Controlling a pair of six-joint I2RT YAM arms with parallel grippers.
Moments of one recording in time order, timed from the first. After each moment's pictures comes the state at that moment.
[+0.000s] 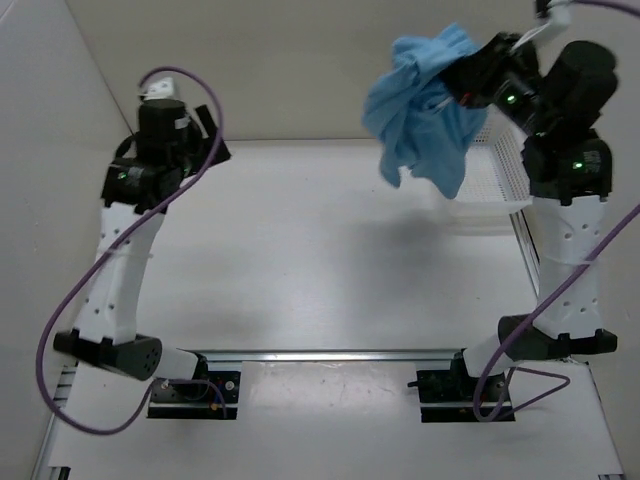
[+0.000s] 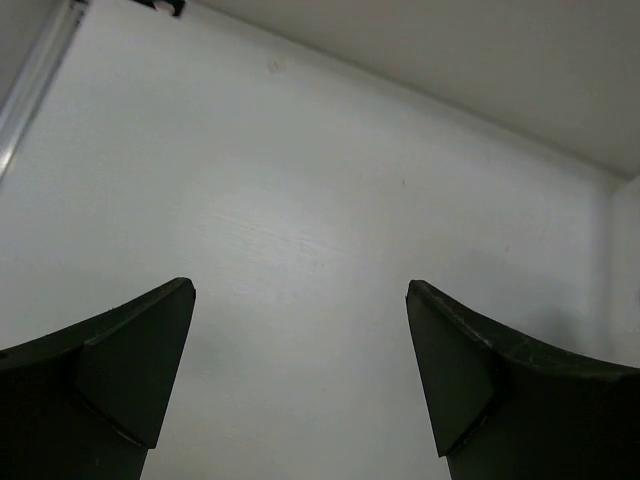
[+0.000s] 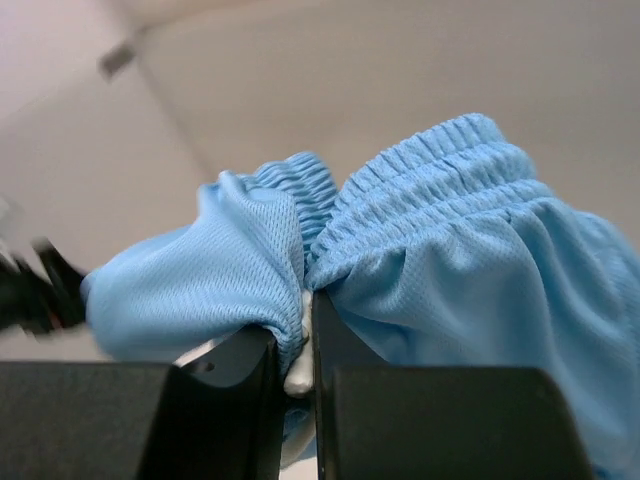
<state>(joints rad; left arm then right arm) -0.29 1.44 1.87 -0.97 -0.30 -0.43 0.13 1.53 2.30 -0.65 -0.41 0.40</state>
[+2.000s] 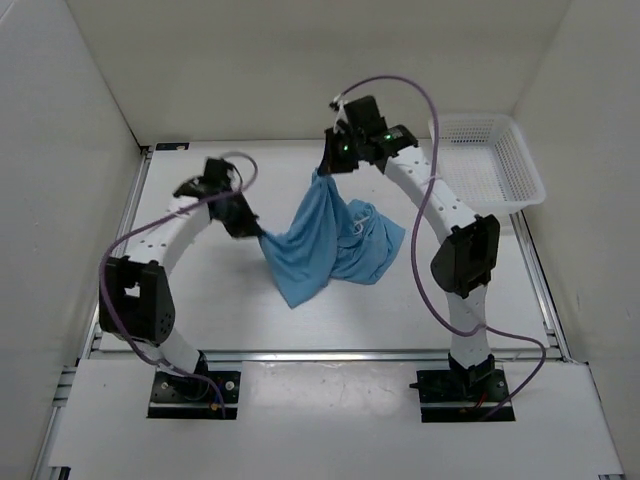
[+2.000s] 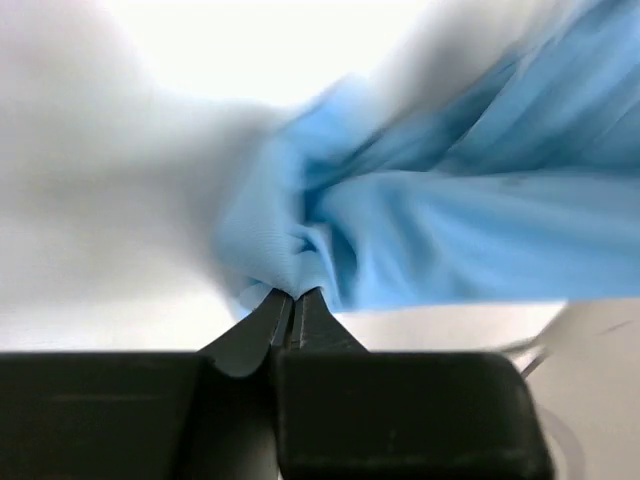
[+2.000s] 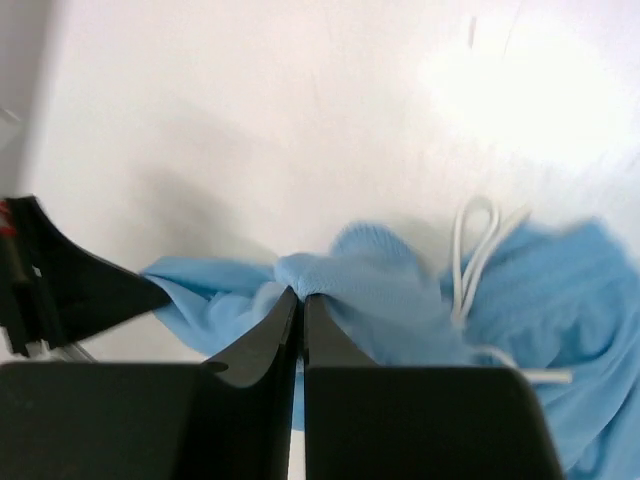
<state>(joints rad) -0.25 1.59 1.14 -0.70 0.26 -0.77 0.58 2.08 2.08 -0.77 -0.26 0.34</state>
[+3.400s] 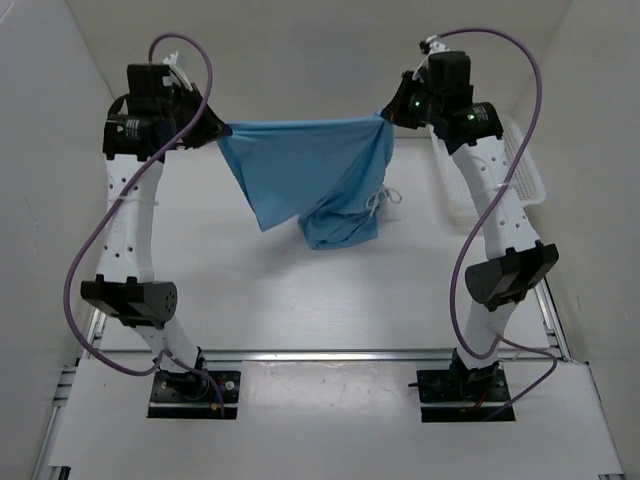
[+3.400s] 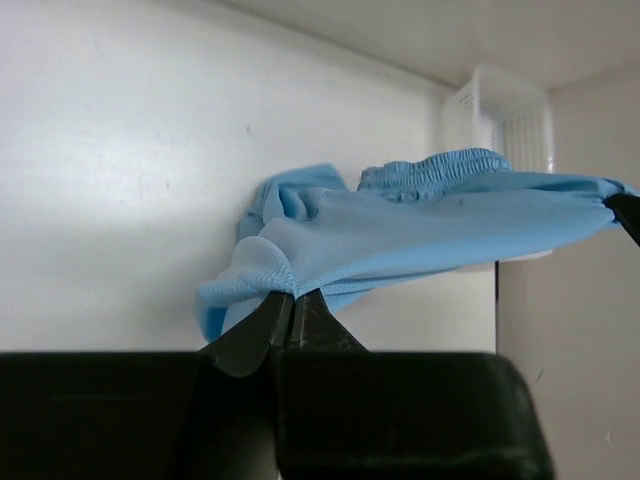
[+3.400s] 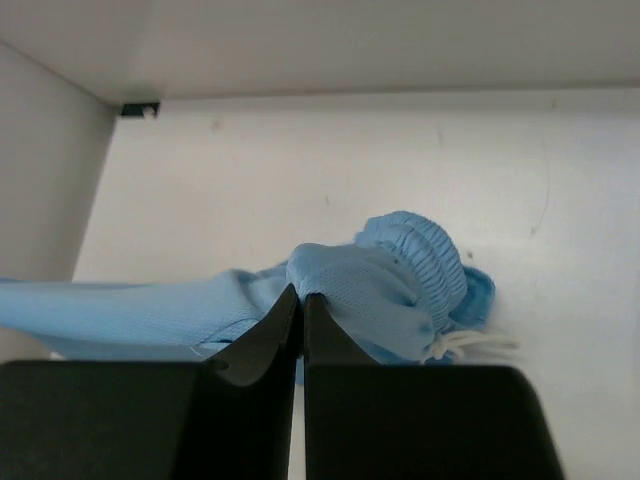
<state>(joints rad) -0.09 1.69 2.18 -1.04 0.26 -0.51 0.34 1.86 2.23 -0.81 -0.12 0.39</state>
